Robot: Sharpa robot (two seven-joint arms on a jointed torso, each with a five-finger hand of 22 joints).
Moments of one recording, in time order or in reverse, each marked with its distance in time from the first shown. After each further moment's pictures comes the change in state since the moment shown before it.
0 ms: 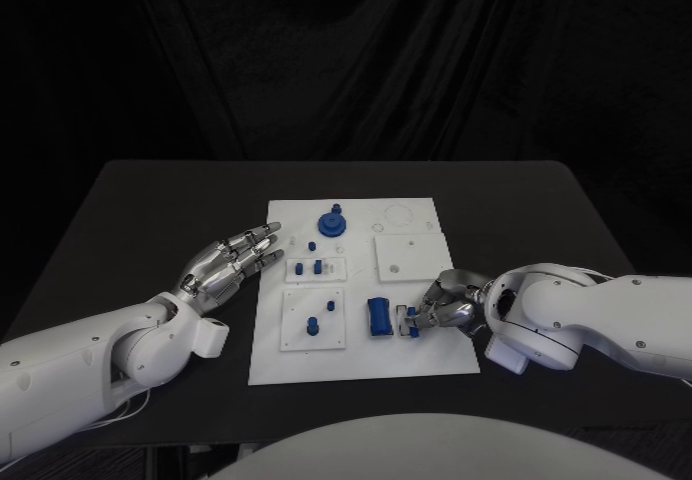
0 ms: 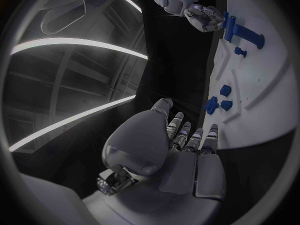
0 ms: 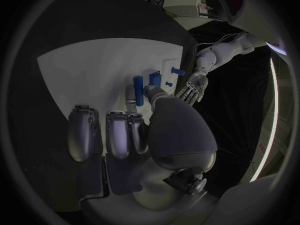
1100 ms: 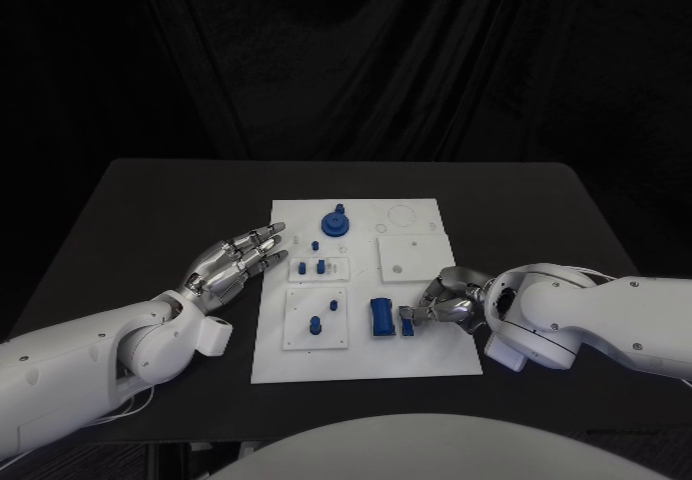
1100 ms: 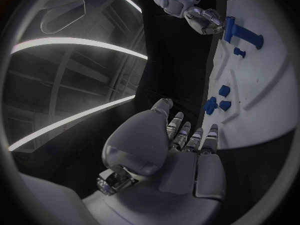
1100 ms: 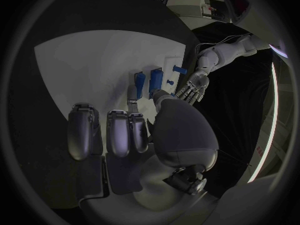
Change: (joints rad) left arm -0.004 0.005 0.000 -0.009 0.000 0.008 -0.005; left_hand 0.000 0.000 0.003 0.003 0.000 0.000 0.000 0.000 0.000 0.000 0.000 0.000 0.000 0.000 0.000 0.000 0.000 0.000 0.000 0.000 0.000 -0.001; right arm 0.000 0.019 0.000 -0.019 -0.035 -0.016 -0.004; right_hand -0.175 -0.011 -0.061 0.110 -0.290 0.000 0.000 0.000 -0.019 -0.001 0.006 0.000 0.000 -0.001 0.006 0.000 0.000 0.000 -0.004 0.004 -0.018 0.000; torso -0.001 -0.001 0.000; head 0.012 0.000
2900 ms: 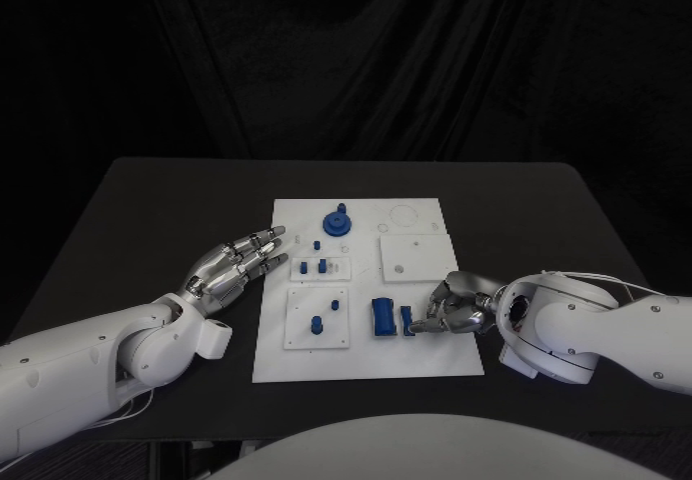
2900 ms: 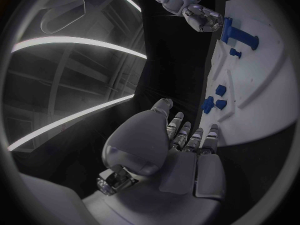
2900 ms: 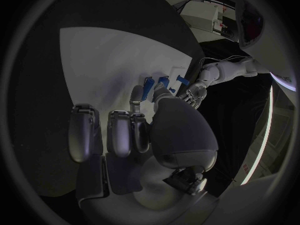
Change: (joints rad) left arm -0.011 -0.009 0.000 0.004 0.000 0.001 0.000; left_hand 0.000 0.000 0.003 -0.003 0.000 0.000 0.000 0.000 0.000 0.000 0.000 0.000 0.000 0.000 0.000 0.000 0.000 0.000 0.000 0.000 0.000 0.000; right arm -0.028 -0.048 -0.002 0.033 -0.211 0.027 0.023; right_hand 0.080 -0.011 -0.127 -0.003 -0.229 -0.041 -0.041 0.343 0.243 0.004 -0.037 0.000 0.000 0.002 -0.027 0.004 0.000 0.000 0.002 -0.023 0.009 0.000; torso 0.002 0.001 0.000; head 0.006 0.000
